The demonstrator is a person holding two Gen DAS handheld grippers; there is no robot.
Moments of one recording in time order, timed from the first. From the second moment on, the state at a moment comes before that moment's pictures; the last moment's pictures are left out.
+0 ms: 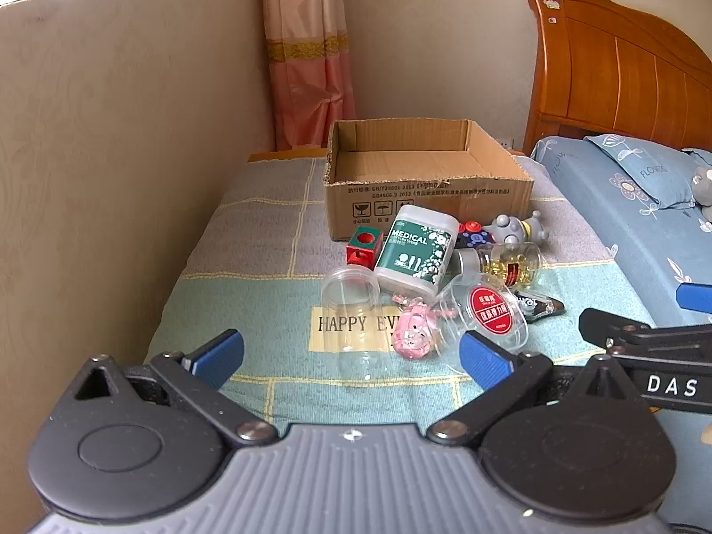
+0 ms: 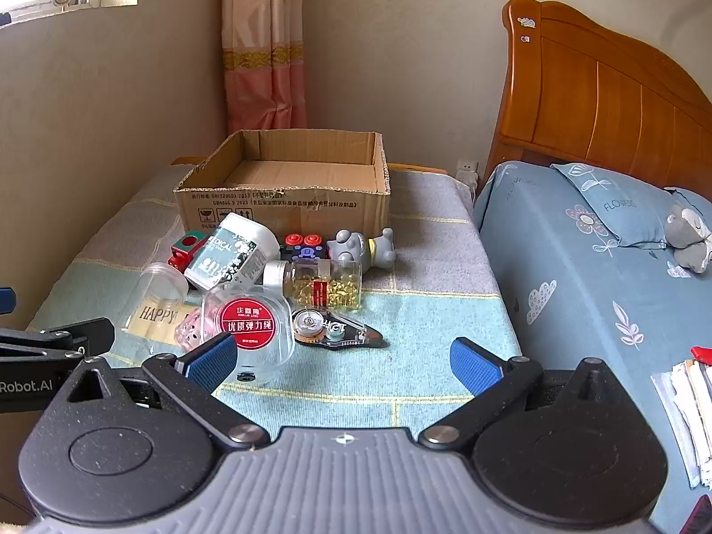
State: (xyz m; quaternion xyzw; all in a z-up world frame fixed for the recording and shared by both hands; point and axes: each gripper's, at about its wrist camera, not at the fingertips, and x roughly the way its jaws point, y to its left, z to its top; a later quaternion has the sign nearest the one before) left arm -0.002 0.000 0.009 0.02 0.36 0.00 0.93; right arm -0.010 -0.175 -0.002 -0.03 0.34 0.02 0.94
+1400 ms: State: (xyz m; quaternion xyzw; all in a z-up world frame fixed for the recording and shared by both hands) left arm 0.018 0.000 -0.003 0.02 0.37 -0.03 0.93; right arm 0.005 -0.179 -0.009 -0.03 0.34 0.02 0.94
